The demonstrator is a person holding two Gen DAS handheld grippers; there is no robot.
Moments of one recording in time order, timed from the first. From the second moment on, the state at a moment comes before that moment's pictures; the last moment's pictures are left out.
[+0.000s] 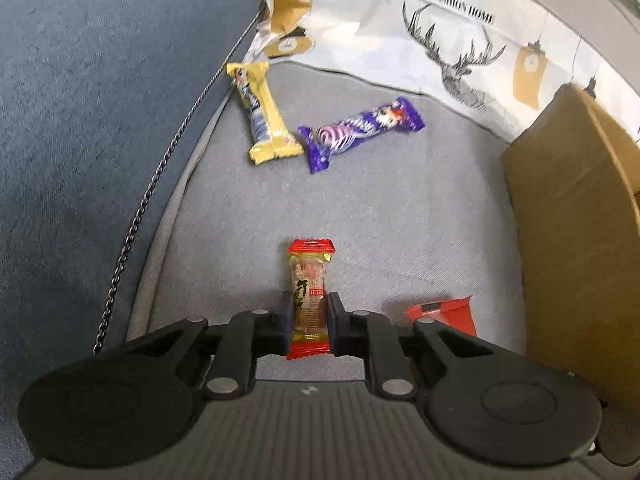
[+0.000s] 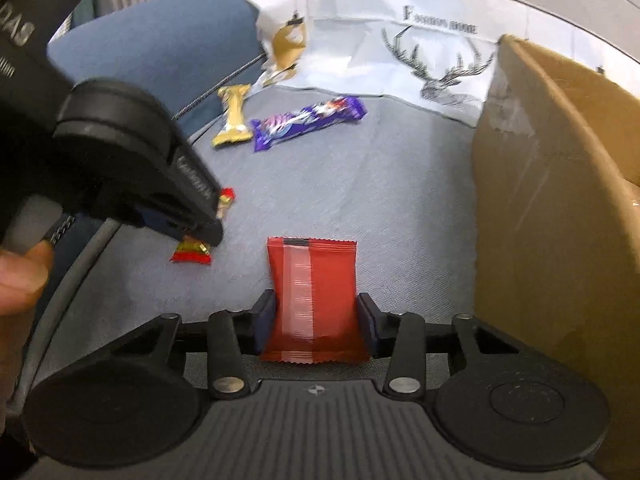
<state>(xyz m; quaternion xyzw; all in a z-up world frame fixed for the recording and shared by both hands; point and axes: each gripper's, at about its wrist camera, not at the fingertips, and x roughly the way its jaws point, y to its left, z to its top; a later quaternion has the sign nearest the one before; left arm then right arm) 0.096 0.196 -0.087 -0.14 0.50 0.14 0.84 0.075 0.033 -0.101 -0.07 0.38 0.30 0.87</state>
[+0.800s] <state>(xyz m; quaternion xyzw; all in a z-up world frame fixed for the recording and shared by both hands) 0.087 0.192 -0.053 -0.18 0.43 0.14 0.87 0.054 0.015 -0.060 -0.05 0.31 0.30 0.90</state>
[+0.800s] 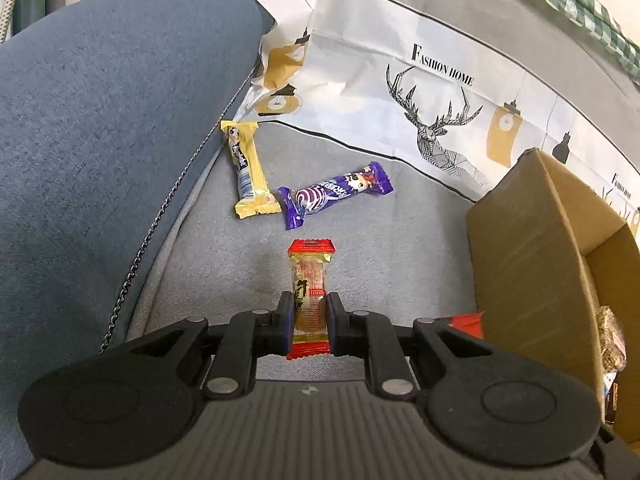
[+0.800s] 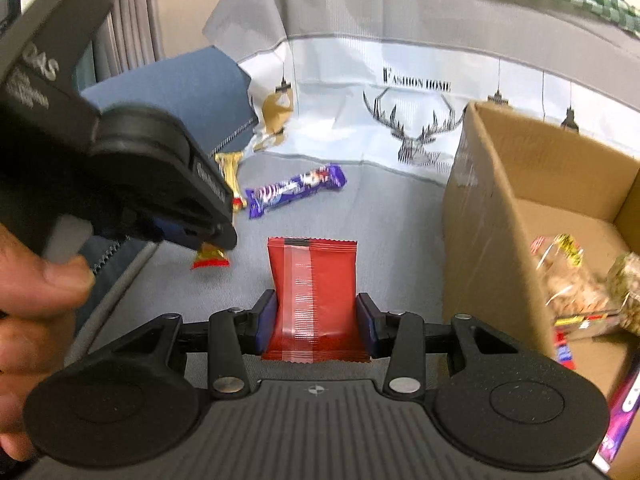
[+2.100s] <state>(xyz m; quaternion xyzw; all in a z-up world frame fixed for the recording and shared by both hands) 0.082 0.101 0.025 -0.17 0.29 0.04 0.94 0.071 -0.108 0.022 0.01 0.20 0.26 0.94</state>
